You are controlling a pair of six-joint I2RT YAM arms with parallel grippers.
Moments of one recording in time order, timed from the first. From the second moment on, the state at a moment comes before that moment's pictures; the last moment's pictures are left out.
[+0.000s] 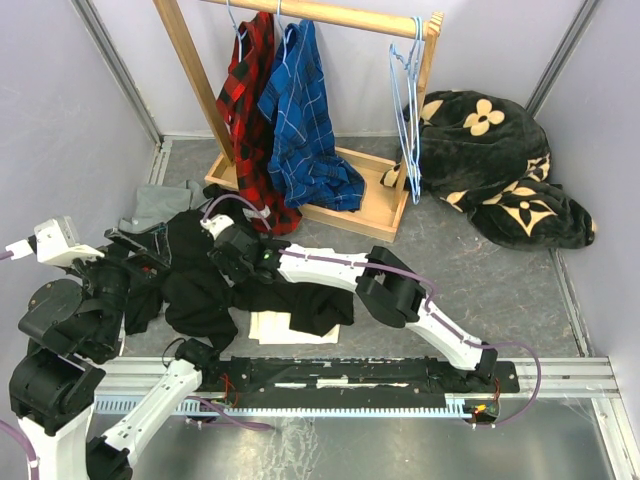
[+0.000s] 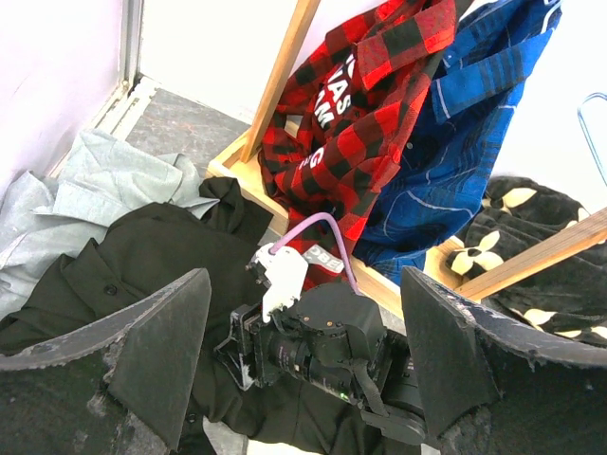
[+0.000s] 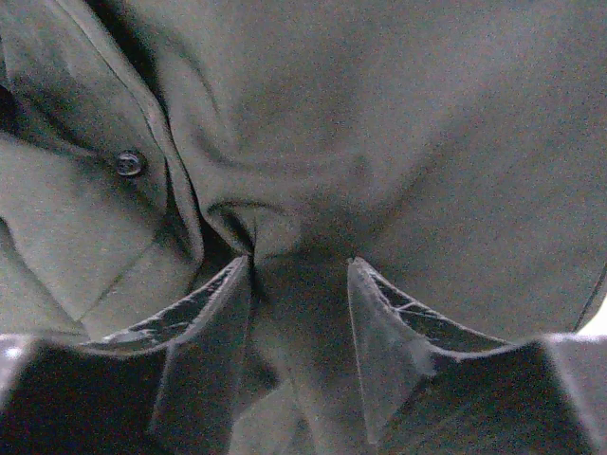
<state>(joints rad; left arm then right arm) -0.42 0.51 1.39 -0.95 -0.51 -0.45 1.17 2.43 2.05 -0.28 0.15 0.31</state>
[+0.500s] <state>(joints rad) -0.42 0.51 1.38 -0.95 -0.52 -0.45 1.17 2.01 1.80 -0.30 0.22 0.24</state>
